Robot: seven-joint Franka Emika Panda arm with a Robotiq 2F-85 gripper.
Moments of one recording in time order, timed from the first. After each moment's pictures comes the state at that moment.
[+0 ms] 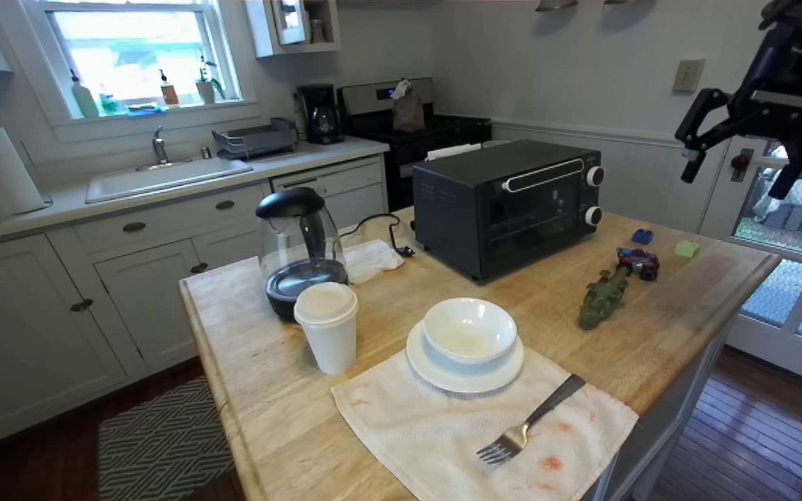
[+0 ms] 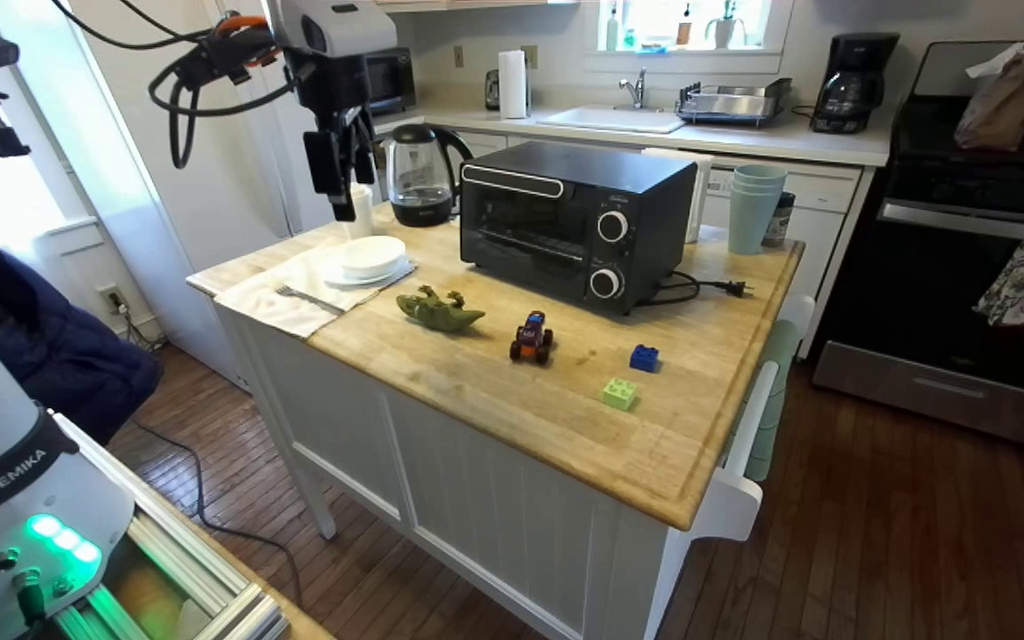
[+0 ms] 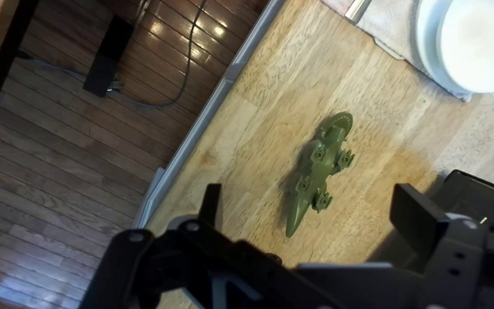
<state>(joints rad) -0.27 -0.46 -0.08 -2.62 0.15 2.21 0.61</state>
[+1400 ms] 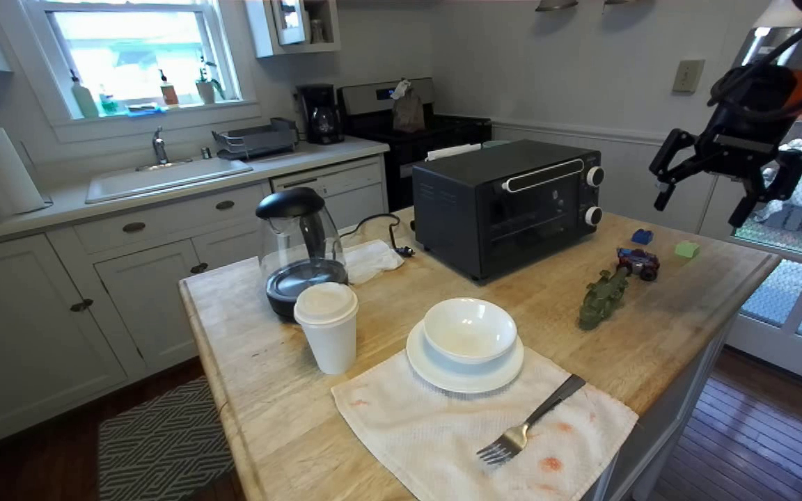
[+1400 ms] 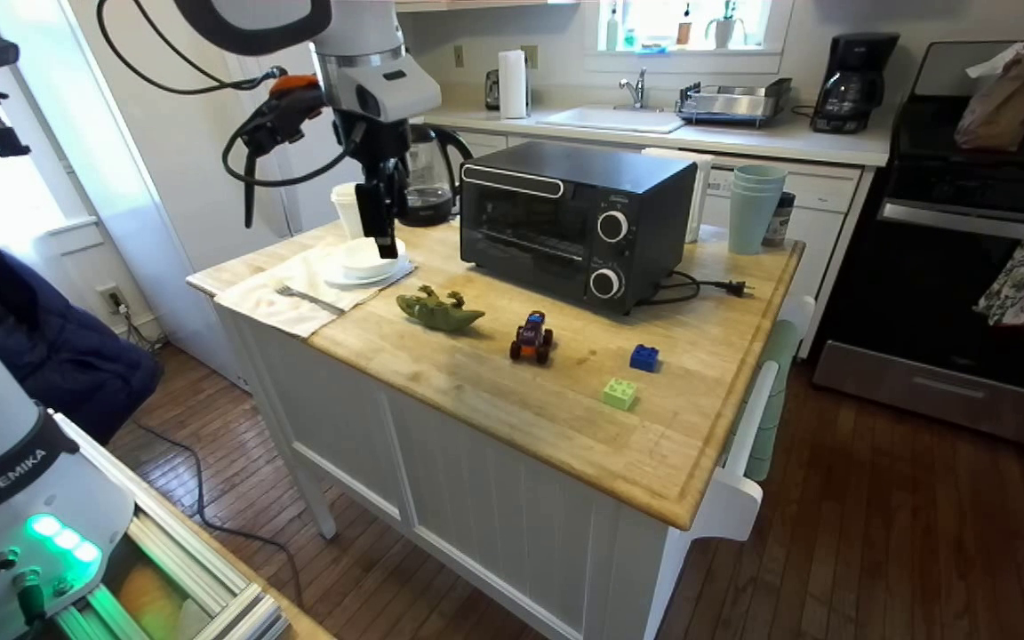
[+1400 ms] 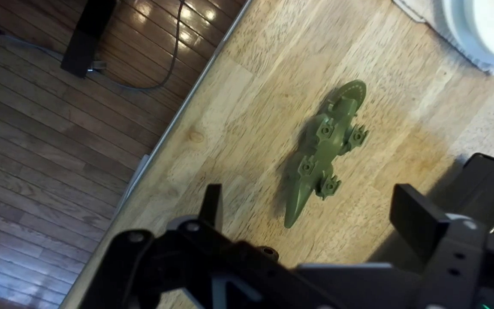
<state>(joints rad) -0.26 -0.29 -0.12 -2.61 0.18 2.41 0.52</state>
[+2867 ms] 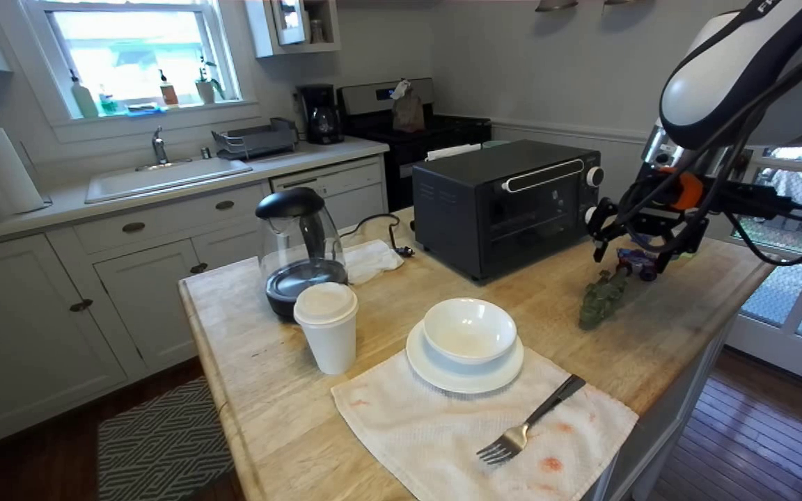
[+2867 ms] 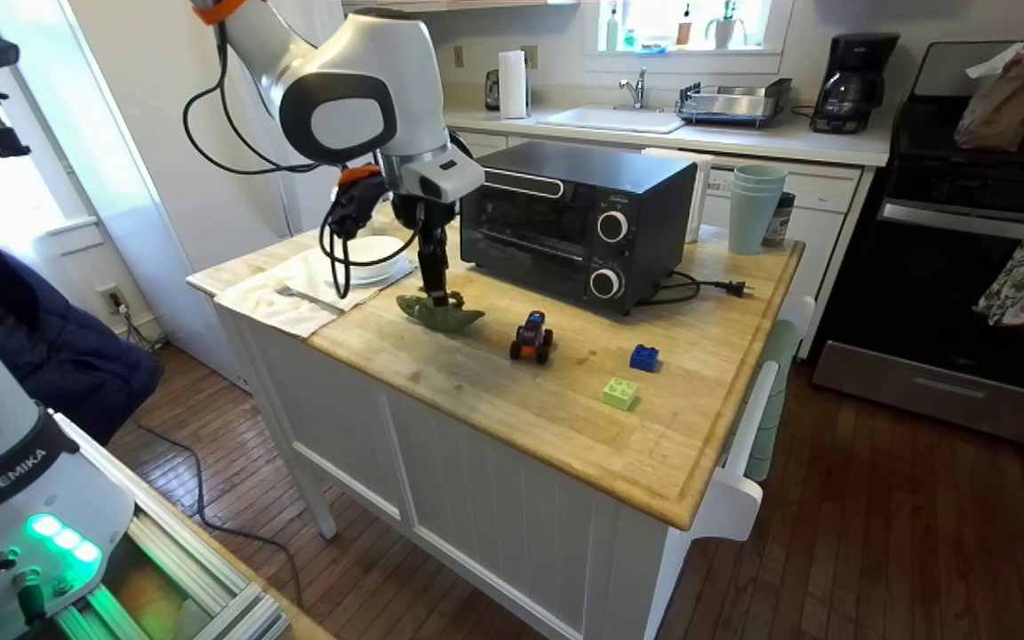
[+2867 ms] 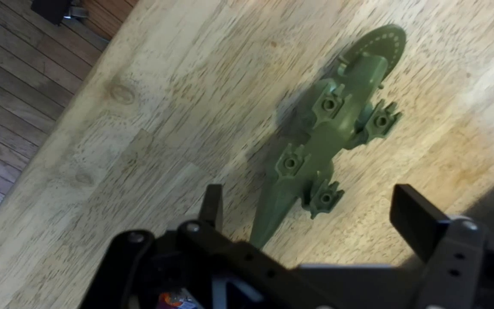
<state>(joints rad) -0.17 0.11 -0.11 -2.49 0.24 2.72 0.43</state>
